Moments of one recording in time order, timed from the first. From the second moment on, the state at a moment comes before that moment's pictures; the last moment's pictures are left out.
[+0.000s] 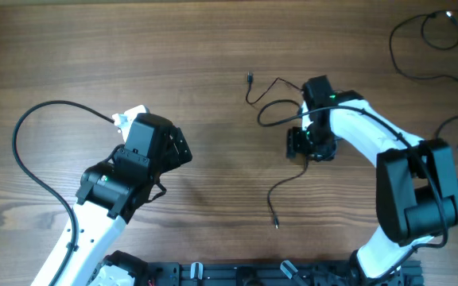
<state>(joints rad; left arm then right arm) -0.41 1.06 0.90 -0.86 -0.24 -0.71 0.27 1.86 1.10 -0.83 -0.16 0.29</state>
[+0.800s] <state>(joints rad) -0.41 1.06 0.90 -0.86 -0.24 -0.71 0.30 1.62 1.14 -0.24 -0.23 0.60</state>
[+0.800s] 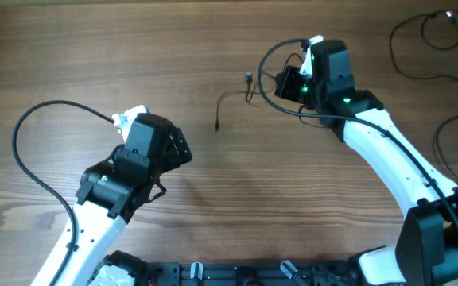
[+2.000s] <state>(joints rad) -0.41 1.06 0.90 -0.86 -0.24 -0.71 0.30 1.91 1.13 -0.21 0.13 0.70</state>
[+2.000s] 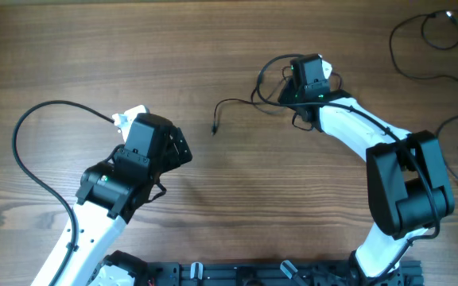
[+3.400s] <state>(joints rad) -0.41 1.06 0.90 -0.86 -0.24 -0.71 0.07 1.82 1.22 0.11 -0.10 -0.15</state>
